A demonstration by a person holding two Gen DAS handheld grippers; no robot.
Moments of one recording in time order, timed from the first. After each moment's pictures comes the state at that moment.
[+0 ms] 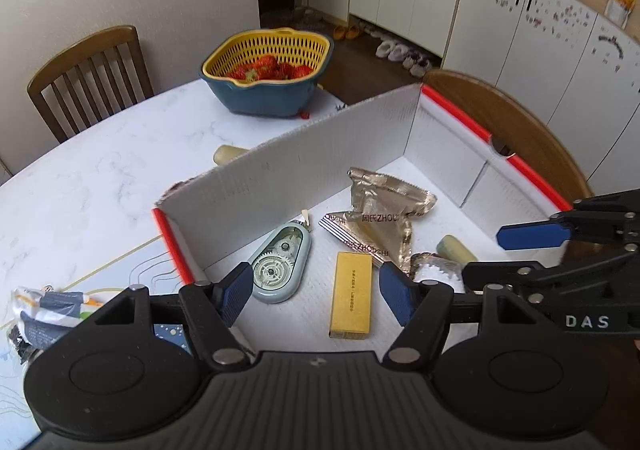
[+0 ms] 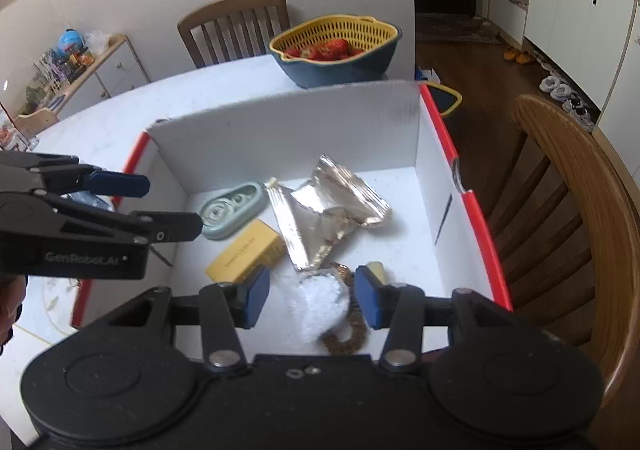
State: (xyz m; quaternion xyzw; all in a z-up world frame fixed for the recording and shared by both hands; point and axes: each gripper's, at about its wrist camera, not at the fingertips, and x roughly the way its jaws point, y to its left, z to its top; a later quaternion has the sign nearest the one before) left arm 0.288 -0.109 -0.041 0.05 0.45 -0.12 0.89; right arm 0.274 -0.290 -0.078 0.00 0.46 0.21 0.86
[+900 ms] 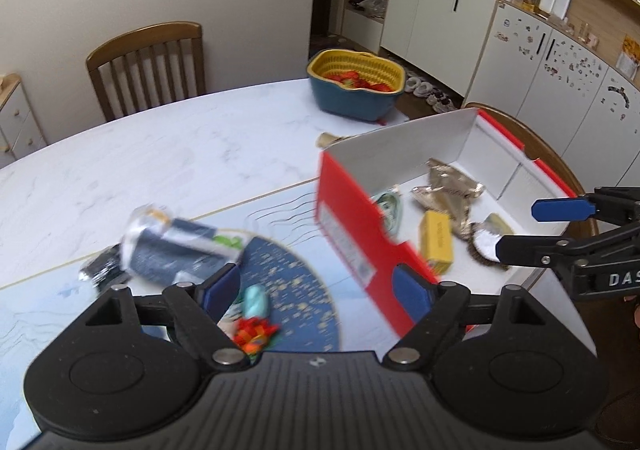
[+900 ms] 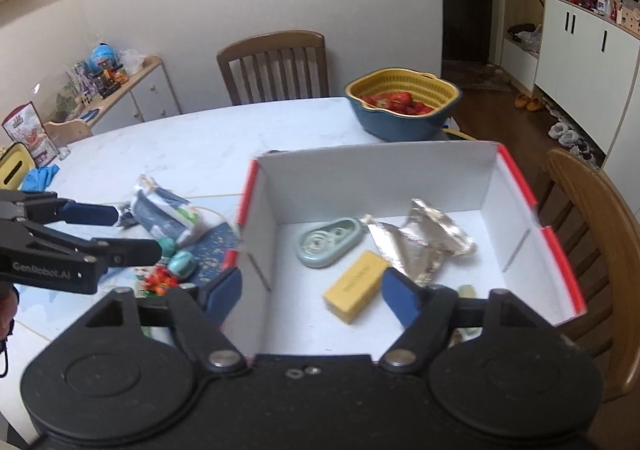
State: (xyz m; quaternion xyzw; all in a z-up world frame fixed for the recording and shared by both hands) left arm 0.207 0.036 -0.023 0.00 0.42 -0.09 0.90; right arm 0.213 -0.201 -0.042 -0.01 0.40 0.22 0.89
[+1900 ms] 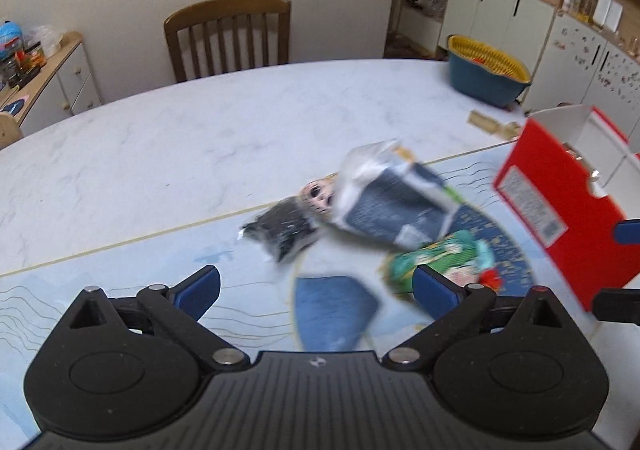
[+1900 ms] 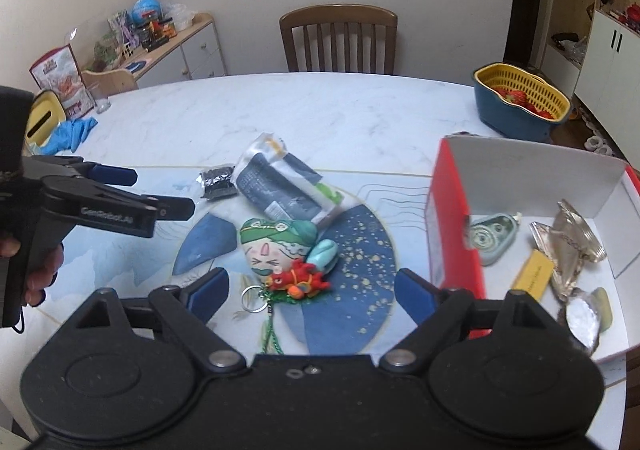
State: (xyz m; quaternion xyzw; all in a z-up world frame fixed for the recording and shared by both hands) left arm 0.210 0.218 -0.083 -0.01 0.42 -0.03 0.91; right arm 0.177 -0.031 -0.062 -0.06 0.42 0.25 0.87
